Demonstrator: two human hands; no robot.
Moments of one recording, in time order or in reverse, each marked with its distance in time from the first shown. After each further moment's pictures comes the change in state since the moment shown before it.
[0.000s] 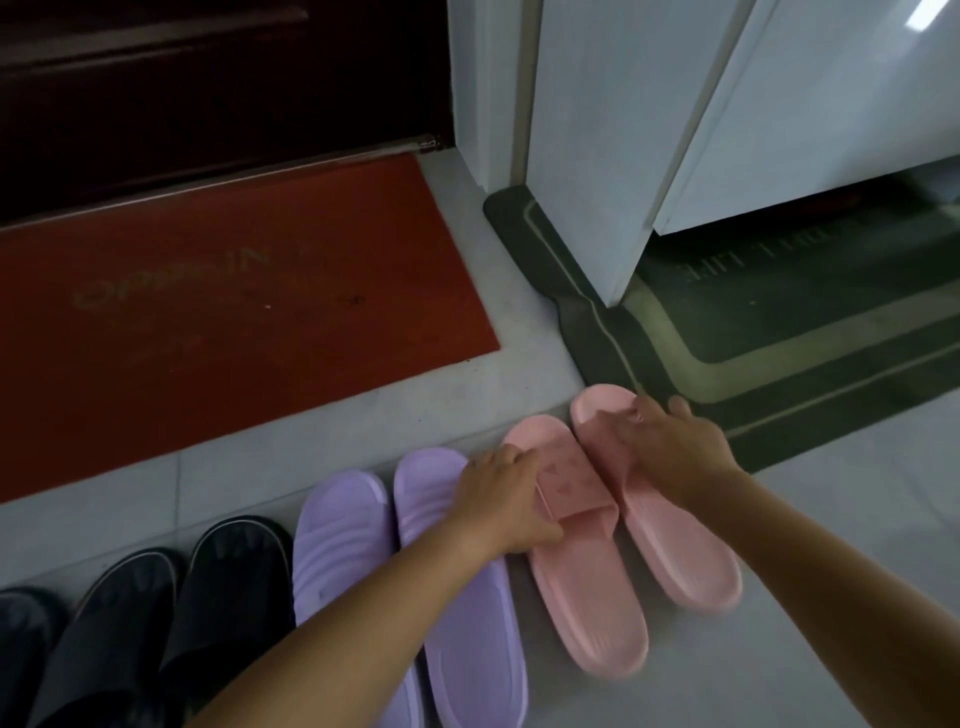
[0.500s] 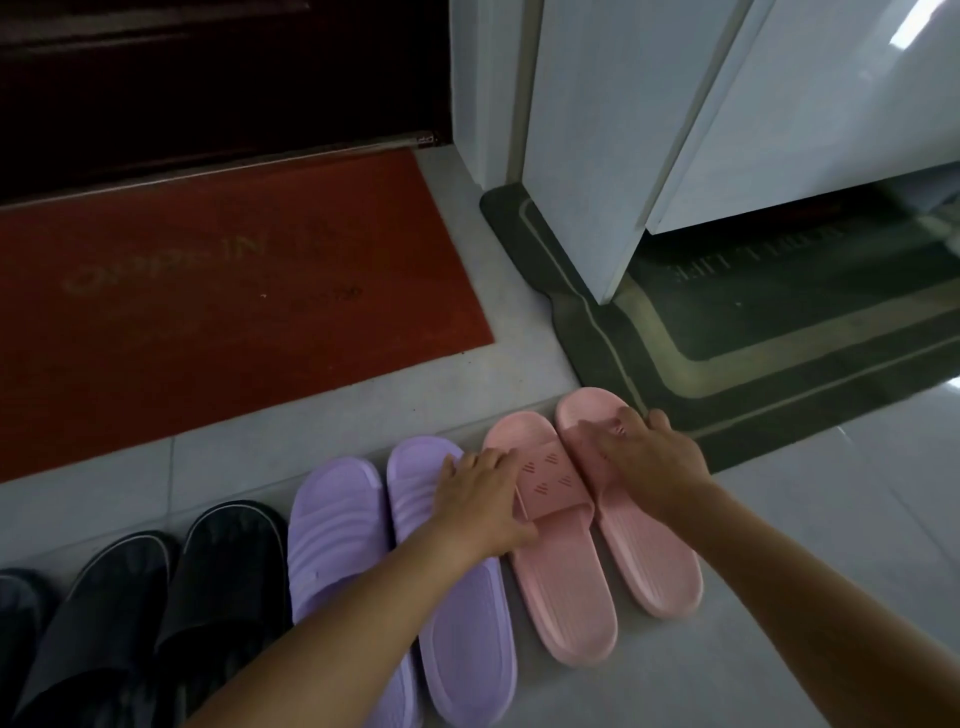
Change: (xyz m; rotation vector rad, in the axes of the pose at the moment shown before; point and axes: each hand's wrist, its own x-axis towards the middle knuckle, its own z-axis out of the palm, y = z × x) left_hand -0.015 -0.010 0.012 0.046 0.049 0.006; right_hand -0.014 -0.015 0.009 0.017 -0.023 -0.011
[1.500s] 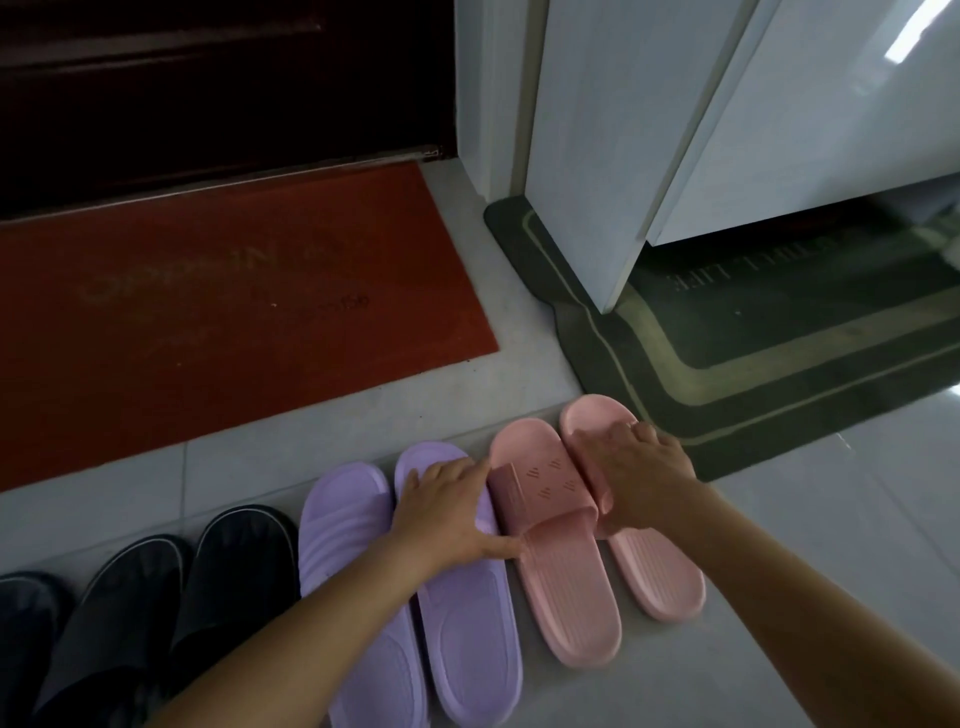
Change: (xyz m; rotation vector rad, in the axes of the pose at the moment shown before) left_hand -0.022 -0.039 -0.006 -0.013 -0.015 -0.059; right_hand -0.002 -0.017 -0.014 0.062 -0.137 -0.032
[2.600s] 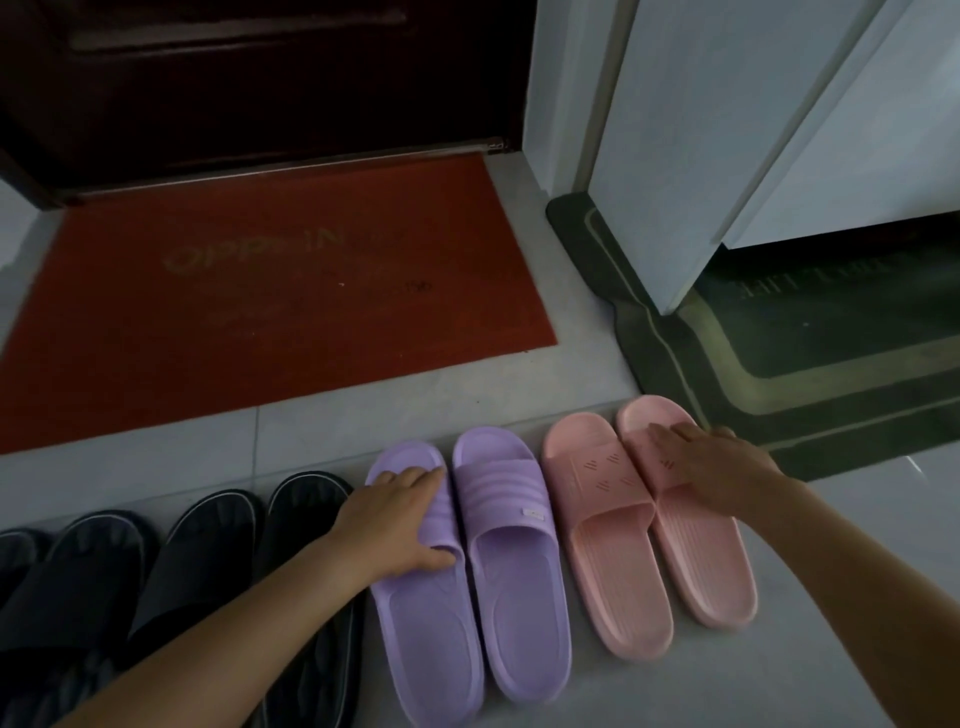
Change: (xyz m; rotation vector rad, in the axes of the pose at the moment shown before) left_hand -0.064 -0.090 -0.009 0.116 -0.037 -0.069; right_hand 0.010 0.024 0.001 -0.073 -0.073 0.004
